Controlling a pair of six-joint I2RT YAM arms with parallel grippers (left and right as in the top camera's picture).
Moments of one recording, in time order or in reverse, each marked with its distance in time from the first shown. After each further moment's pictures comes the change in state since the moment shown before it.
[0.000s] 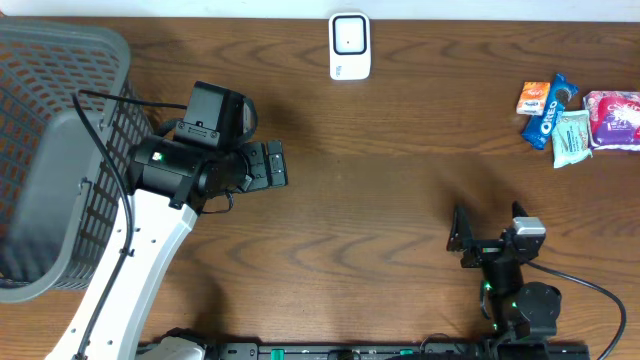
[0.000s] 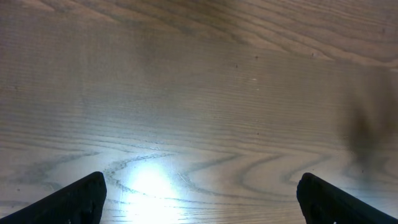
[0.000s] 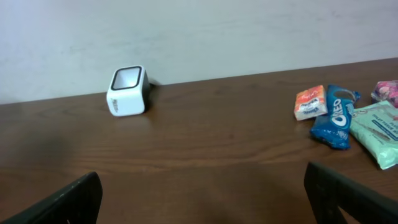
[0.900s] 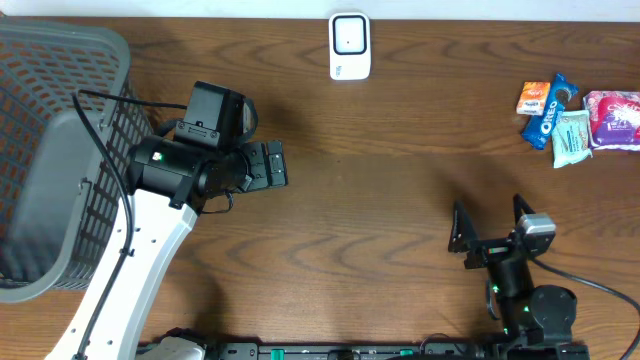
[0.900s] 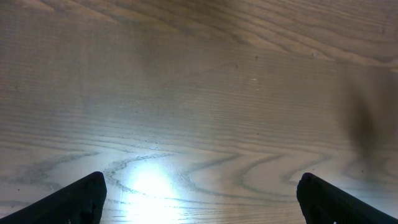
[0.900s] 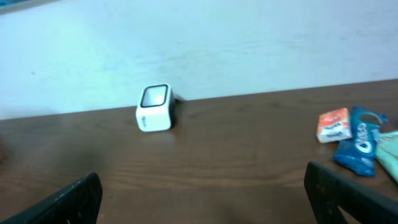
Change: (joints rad) left arm 0.000 0.000 0.000 0.000 0.000 0.000; right arm 0.012 0.047 0.132 -0.042 -0.086 0.034
